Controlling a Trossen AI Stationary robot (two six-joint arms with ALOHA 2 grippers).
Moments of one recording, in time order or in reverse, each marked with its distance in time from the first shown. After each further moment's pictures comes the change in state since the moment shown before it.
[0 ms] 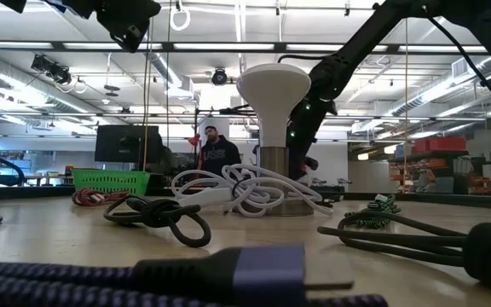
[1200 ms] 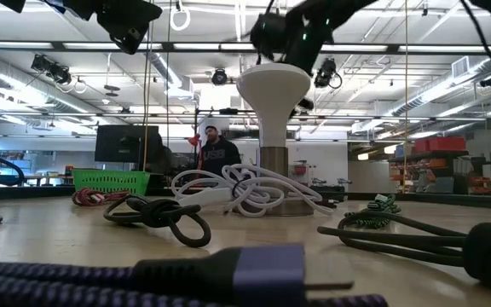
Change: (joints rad) left arm 0.000 0.000 0.000 -0.008 -0.025 -0.009; right arm 0.137 -0.146 0.290 -0.446 0.102 0.027
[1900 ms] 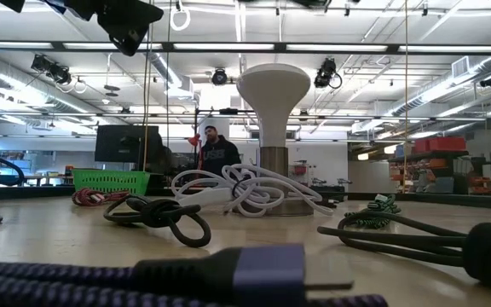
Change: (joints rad) left arm 0.000 0.000 0.000 0.002 -0.022 -0.042; right arm 0.453 -0.407 0.080 -0.256 0.077 0.214
